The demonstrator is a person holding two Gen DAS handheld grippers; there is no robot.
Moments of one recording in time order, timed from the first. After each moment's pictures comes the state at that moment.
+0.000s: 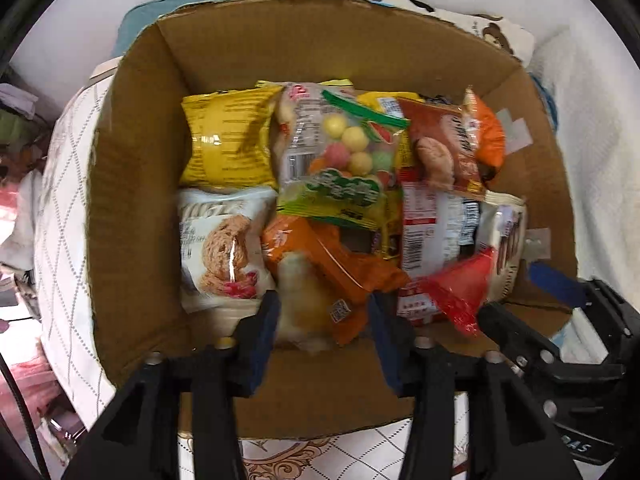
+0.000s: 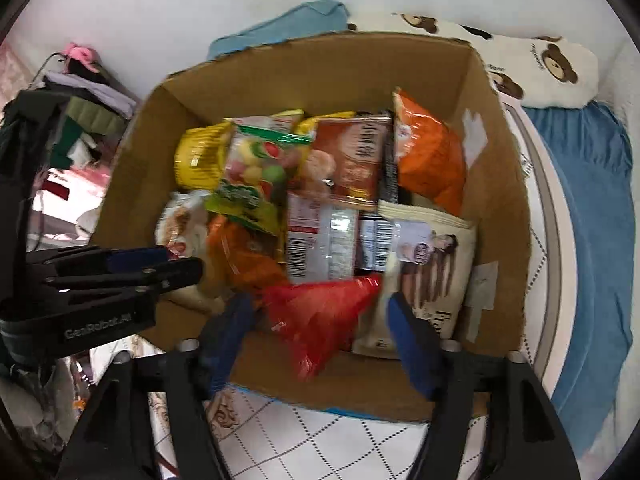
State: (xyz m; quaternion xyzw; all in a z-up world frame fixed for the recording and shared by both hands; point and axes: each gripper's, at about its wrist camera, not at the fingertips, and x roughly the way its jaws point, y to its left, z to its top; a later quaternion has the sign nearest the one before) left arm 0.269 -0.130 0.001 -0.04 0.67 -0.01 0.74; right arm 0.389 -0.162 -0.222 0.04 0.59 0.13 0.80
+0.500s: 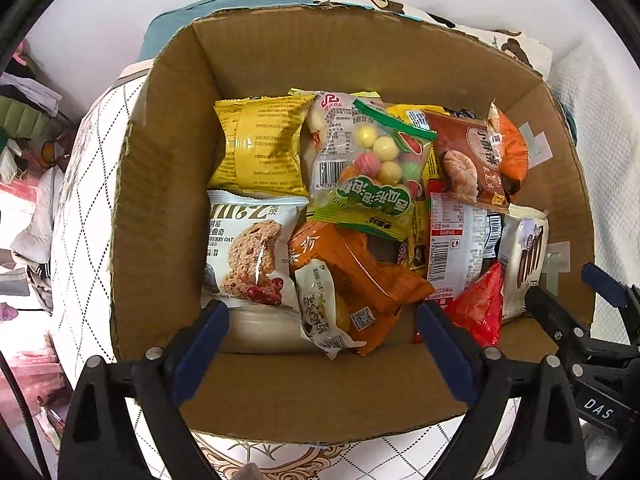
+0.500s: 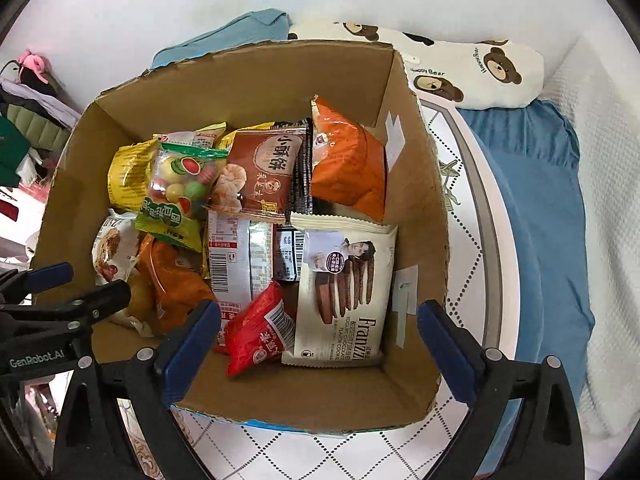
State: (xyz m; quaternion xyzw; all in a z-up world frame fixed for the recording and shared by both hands) left arm 0.255 -0.122 0.001 -0.04 0.64 0.03 0.77; right arm 0.389 -0.178 -0.220 0.00 0.57 0.03 0.82
